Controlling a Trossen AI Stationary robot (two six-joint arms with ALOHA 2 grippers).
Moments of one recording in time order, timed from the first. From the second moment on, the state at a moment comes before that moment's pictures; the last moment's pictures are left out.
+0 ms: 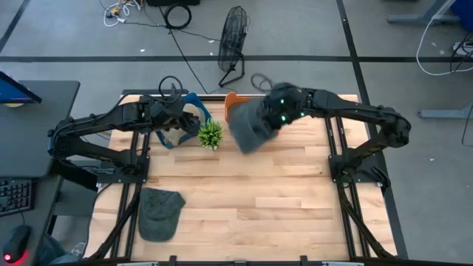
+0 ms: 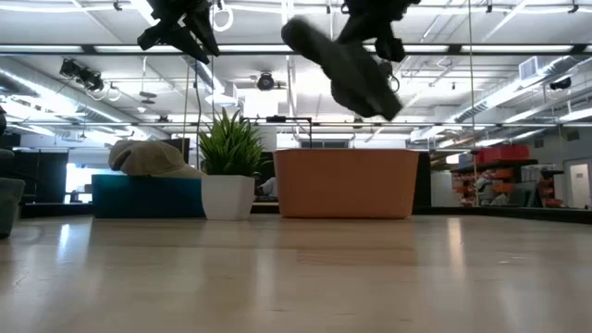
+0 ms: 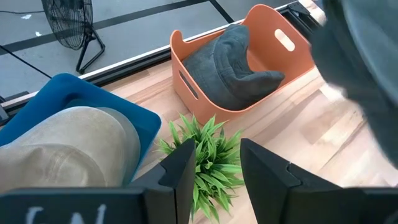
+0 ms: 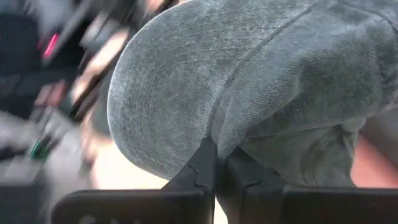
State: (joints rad) left arm 0.20 1.13 1.21 -0.84 -0.40 -0.69; right arm -0.27 1.45 1.46 -0.76 -0.24 0.55
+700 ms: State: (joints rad) left arm 0.20 1.13 1.21 -0.84 -0.40 -0.69; right arm -0.44 1.71 1.46 -0.68 0.16 0.77
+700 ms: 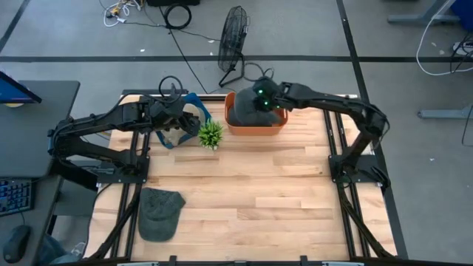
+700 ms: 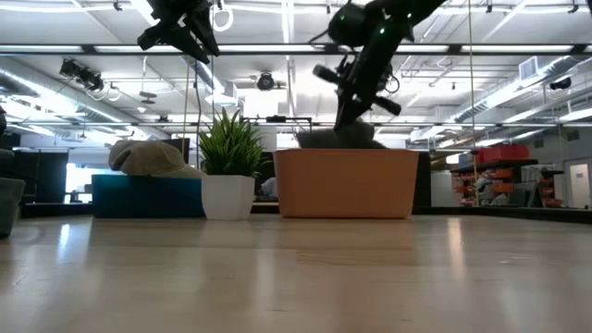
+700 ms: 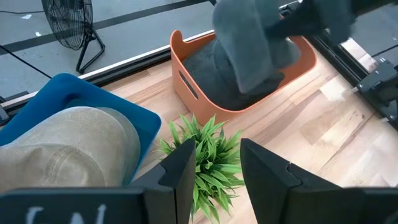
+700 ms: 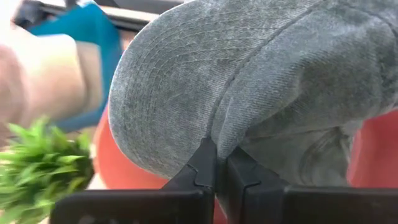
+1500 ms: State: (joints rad) left arm 0.20 1.13 1.21 -0.84 -0.40 -0.68; right arm -0.44 1.85 1.46 -0.72 0.09 0.79
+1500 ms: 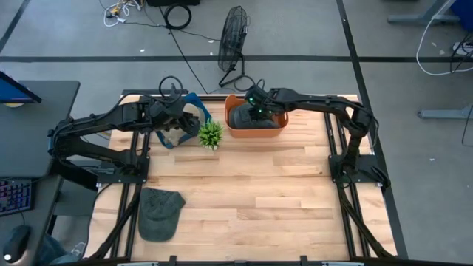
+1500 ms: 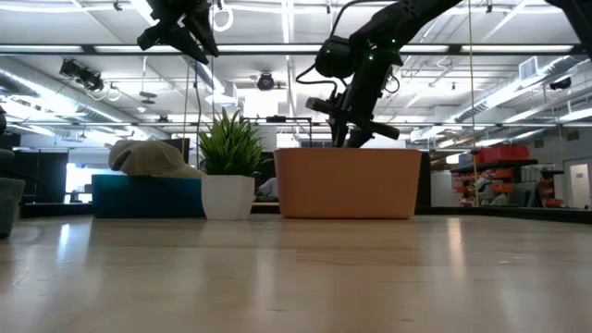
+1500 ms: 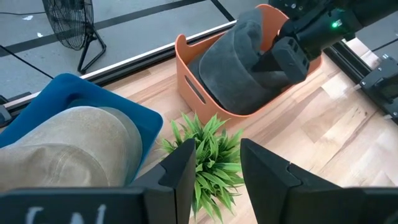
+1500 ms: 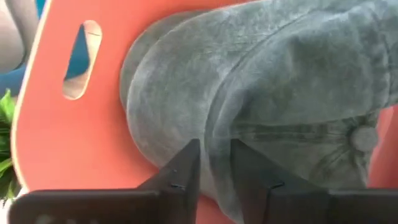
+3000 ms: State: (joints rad) left arm -0.58 1.43 1.18 -1.23 0.21 -1.21; right arm -0.37 1.60 1.46 -0.73 0.09 0.51
